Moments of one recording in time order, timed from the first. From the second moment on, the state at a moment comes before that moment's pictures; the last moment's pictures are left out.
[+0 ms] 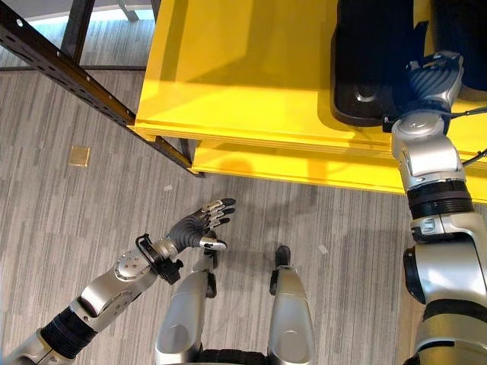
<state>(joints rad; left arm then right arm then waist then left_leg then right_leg) -0.20 0.59 -0.55 -0.17 -0.57 0.07 -0.14 -1.03 -0.85 0.24 0.58 0.33 0.34 -0.56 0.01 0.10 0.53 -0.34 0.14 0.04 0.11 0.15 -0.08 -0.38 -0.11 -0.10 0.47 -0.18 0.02</state>
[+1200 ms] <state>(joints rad) -0.58 0.34 -0.74 0.27 -0.53 0.02 0.16 -1.38 -0.71 0.46 0.96 0.58 0.26 -0.65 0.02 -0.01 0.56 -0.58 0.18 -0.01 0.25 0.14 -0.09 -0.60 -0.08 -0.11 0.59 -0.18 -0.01</state>
